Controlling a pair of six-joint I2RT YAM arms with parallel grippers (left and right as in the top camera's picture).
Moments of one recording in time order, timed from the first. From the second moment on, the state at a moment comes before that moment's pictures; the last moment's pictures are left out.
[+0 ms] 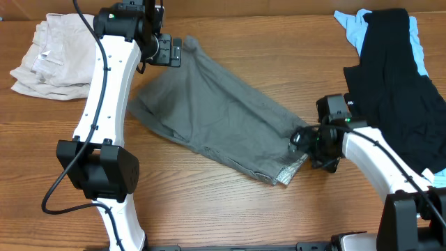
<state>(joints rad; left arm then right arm) -0.13 2.07 2.17 -1.26 -0.04 -0.07 0.12 1.55 0.86 -0.77 -0.18 0.62</state>
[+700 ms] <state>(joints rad) -0.13 2.07 2.17 -1.33 -0.04 -0.07 0.05 1.54 0.68 -0.42 -0.25 0.67</state>
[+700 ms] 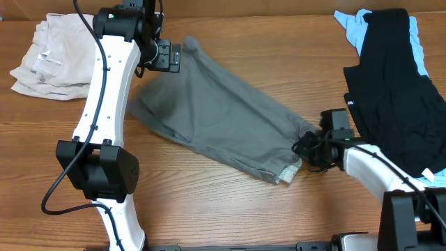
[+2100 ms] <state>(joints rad) -0.15 2.29 1.76 -0.86 0.24 0.02 -0.11 1.73 1.09 -0.45 -0.35 0.16</state>
